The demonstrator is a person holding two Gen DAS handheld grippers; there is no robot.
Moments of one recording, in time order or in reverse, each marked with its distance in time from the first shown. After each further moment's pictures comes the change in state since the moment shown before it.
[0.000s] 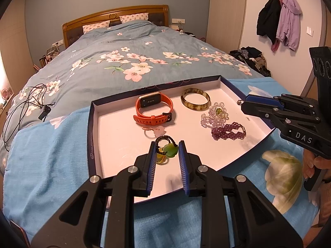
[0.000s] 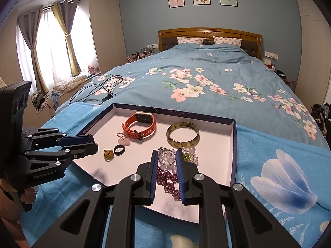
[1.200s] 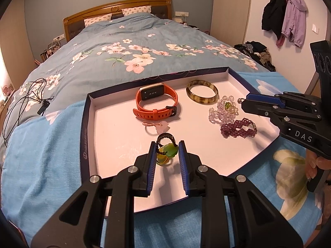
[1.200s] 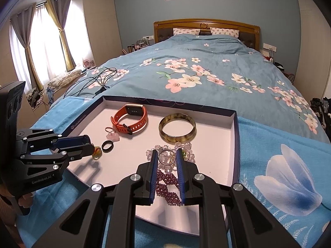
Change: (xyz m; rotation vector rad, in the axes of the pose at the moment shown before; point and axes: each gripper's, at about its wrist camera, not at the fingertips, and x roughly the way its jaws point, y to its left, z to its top) left arm 0.028 0.003 0.002 -0.011 0.057 0.022; right arm 0.021 -0.005 0.006 0.016 0.070 -0.022
